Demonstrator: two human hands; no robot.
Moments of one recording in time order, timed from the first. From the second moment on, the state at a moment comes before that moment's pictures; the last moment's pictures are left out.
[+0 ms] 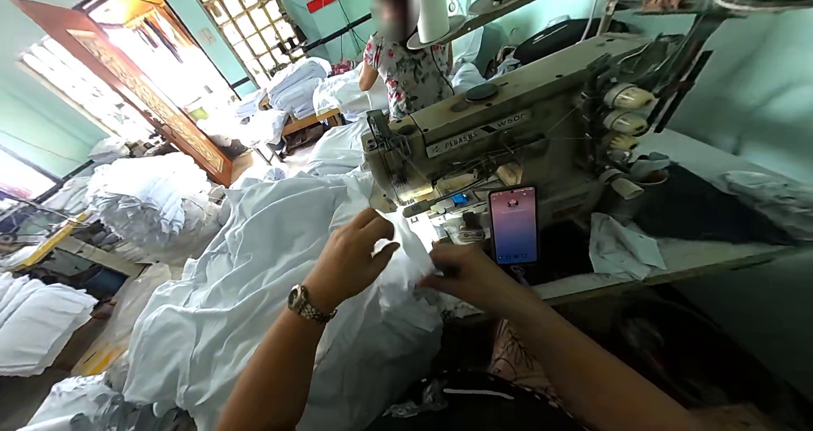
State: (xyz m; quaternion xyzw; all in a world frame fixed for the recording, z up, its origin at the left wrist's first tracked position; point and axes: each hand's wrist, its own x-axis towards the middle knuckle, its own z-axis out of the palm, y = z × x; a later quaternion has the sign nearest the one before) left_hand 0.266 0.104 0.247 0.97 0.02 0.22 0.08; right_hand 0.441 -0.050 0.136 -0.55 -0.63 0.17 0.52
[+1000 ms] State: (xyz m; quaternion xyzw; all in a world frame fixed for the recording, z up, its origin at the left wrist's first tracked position) left_hand 0.298 0.080 0.261 0.99 0.08 -0.13 -0.02; right_hand 0.457 -0.023 0.077 -0.50 -0.58 0.22 0.60
